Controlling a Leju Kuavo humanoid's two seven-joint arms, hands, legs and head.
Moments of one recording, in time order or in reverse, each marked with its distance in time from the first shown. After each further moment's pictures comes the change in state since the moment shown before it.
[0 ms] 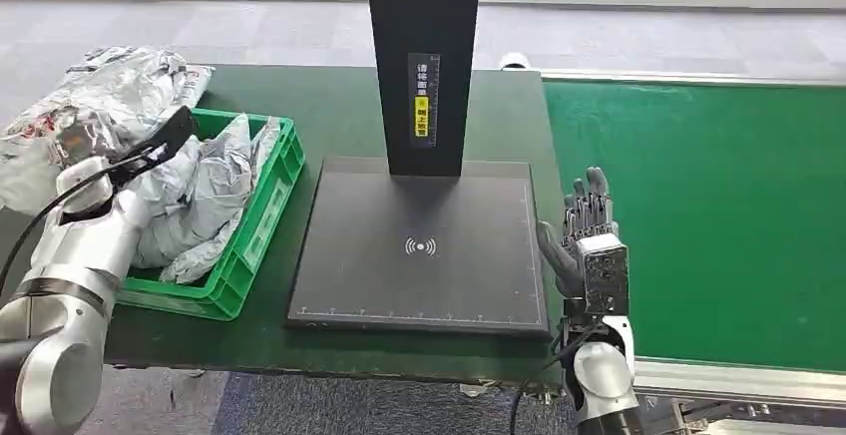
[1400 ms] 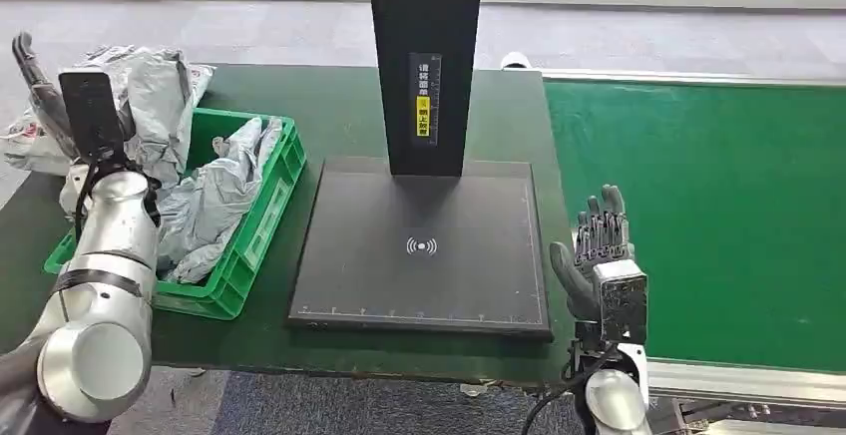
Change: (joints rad) left arm -0.030 -0.189 0.330 -0.093 0.929 0.458 -0.988; right arm 0.111 -0.016 0.000 -0.122 -0.012 -0.043 -0.001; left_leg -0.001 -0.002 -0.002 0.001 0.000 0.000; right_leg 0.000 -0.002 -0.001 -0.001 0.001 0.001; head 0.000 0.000
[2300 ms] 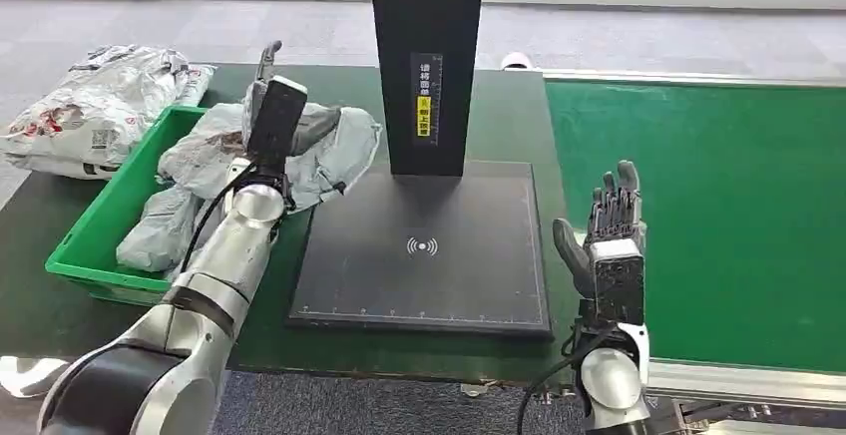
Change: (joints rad) left arm 0.077 -0.201 -0.560 -0.053 0.057 -0.190 0.274; right arm -0.075 0.004 0.006 0.010 0.094 -0.074 0.021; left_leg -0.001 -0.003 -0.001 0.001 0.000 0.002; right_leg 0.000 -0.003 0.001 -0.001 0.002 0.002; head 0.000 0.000
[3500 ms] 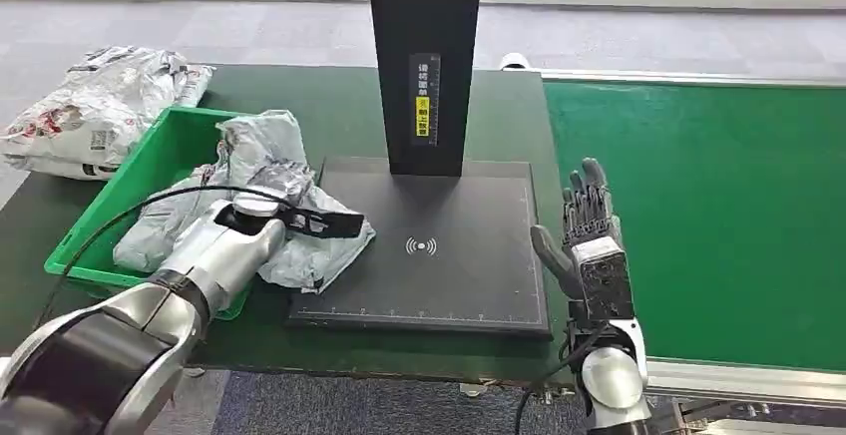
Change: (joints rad) left arm -0.105 0.151 -0.451 0.306 -0.894 -0.719 0.530; right arm -0.001 0.000 -0.002 -0.007 0.002 0.181 0.011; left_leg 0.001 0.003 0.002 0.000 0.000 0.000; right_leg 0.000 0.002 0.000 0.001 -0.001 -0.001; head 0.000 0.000
